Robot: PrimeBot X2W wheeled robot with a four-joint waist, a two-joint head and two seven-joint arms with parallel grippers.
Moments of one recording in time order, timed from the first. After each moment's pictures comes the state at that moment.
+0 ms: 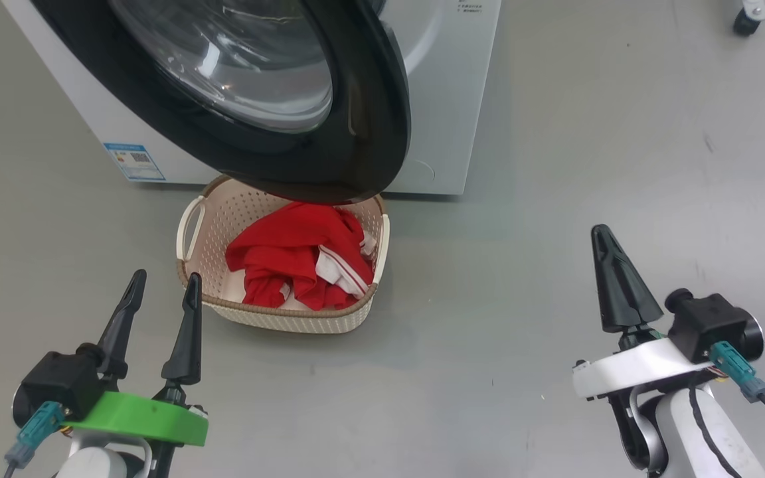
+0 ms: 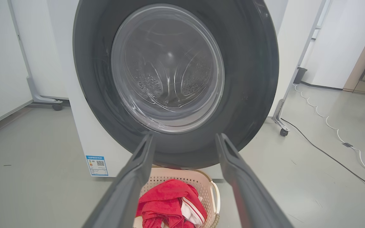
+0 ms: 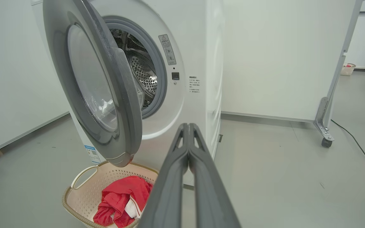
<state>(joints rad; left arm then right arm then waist) -0.08 0.17 -0.20 0.09 -0.50 -0.12 -0.26 -0.10 -0.08 0.20 0.09 0.26 0.11 -0.25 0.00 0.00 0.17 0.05</state>
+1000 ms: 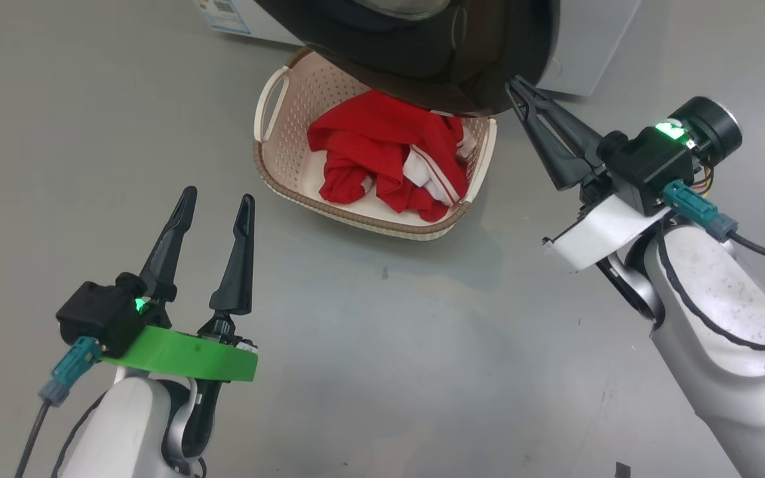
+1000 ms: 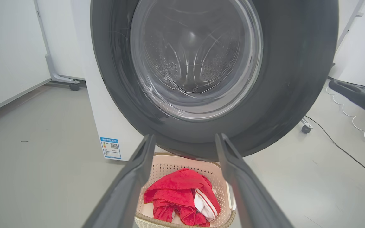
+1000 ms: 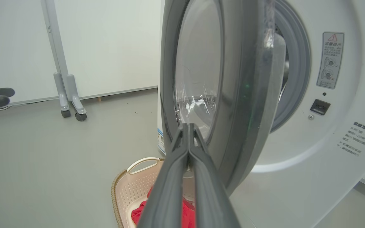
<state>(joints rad) -0.25 0.10 -0.29 0.06 -0.51 -0.12 -0.26 -0.56 -0.25 0.50 0.13 0.22 0.12 -0.14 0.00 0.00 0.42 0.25</state>
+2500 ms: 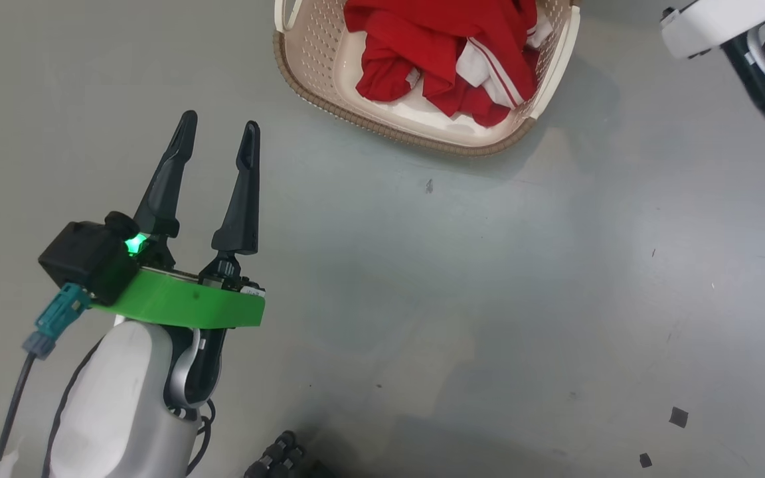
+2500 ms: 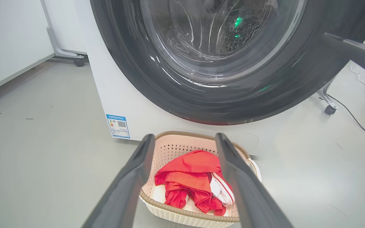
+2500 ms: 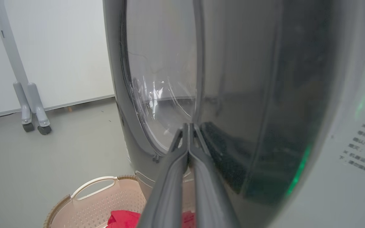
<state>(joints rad) -0.39 0.07 -0.29 0.05 -0.53 -0.12 -0.26 -1.03 -0.38 0.48 0.33 0.33 0.13 -0.15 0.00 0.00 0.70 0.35</state>
